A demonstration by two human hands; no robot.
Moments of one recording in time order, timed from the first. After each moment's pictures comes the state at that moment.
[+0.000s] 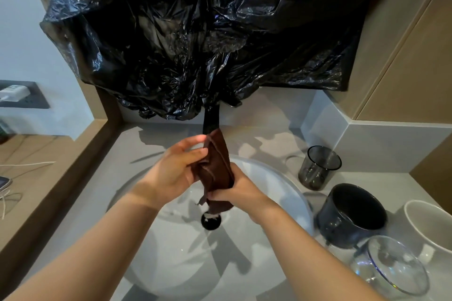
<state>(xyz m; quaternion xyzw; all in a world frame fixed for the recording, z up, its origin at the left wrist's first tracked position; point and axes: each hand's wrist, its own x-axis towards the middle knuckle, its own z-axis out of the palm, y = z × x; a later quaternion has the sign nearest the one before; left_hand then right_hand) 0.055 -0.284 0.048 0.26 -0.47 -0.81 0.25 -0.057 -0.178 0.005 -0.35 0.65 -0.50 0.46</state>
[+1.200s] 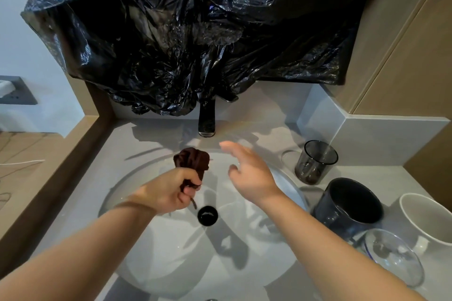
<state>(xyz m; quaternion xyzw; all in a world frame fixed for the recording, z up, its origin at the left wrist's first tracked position) 0.059 -0.304 -0.001 0.40 -0.44 -0.81 0.00 -0.068 -0.171 0.037 -0.51 0.77 -0.35 0.16</state>
